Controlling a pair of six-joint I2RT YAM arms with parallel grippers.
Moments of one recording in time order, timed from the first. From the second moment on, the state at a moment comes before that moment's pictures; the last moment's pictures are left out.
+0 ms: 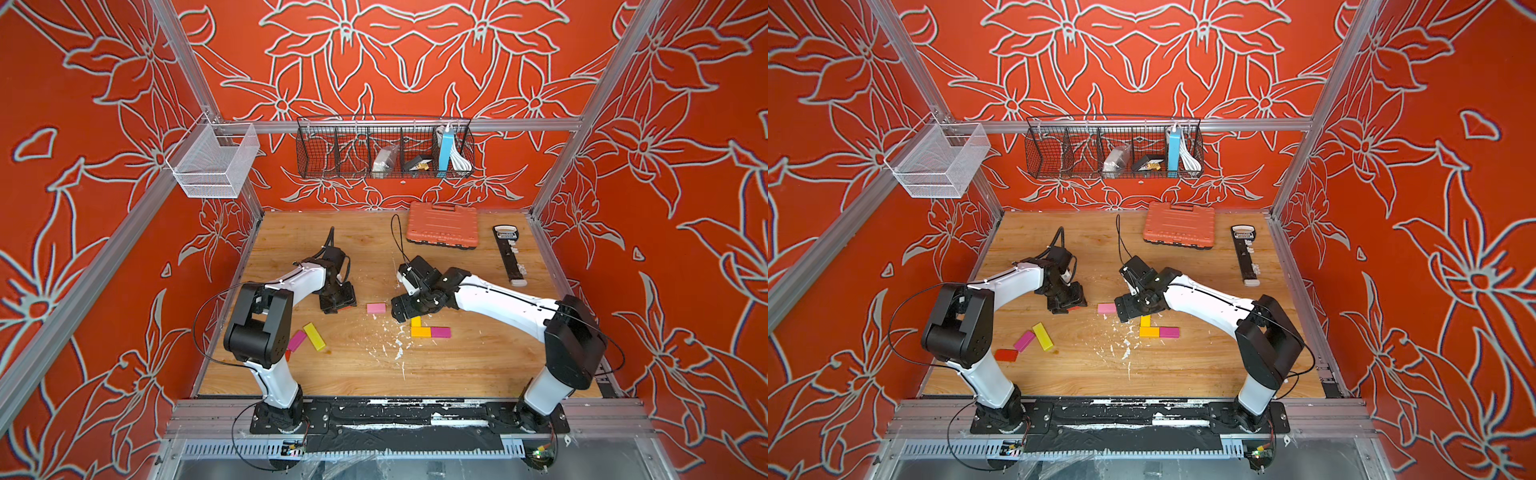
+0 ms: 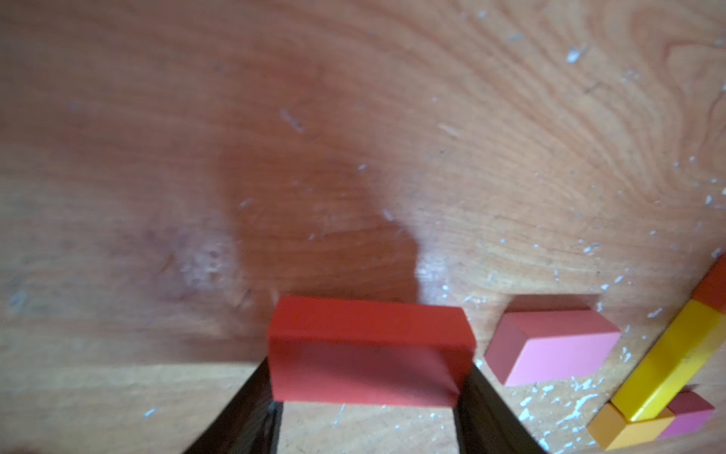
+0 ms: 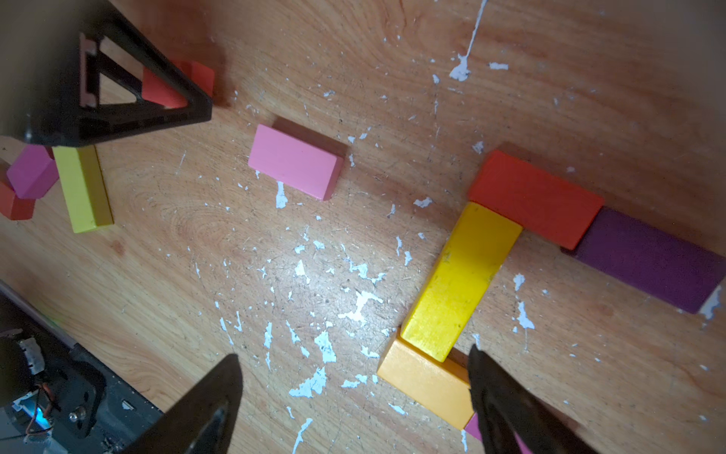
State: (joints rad) left arm -0.20 1.75 1.08 -0.74 0.21 -0.49; right arm 0.86 1.68 1.25 -0.70 -0.10 0.45
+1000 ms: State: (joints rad) left arm -0.17 1.66 1.12 -0.74 0.22 -0.56; right arm 0.85 1.66 1.25 -0.71 -0.10 0.48
